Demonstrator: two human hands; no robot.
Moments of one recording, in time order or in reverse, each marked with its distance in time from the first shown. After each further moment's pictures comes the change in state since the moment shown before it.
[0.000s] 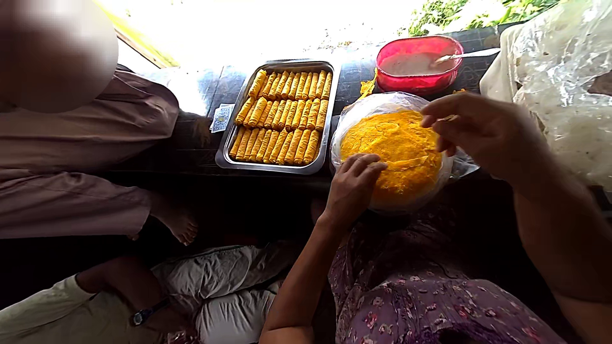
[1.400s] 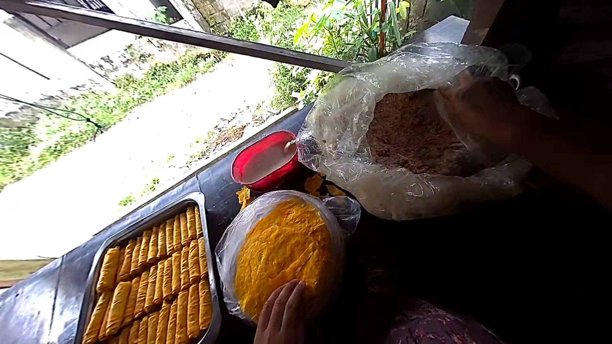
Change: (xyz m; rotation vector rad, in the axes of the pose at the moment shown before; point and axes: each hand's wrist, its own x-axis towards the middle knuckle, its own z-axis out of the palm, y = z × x) left_hand -0.007 0.021 0.015 0.196 -0.165 0.189; right_hand -0.096 0.092 -0.211 -1.021 0.126 1.022
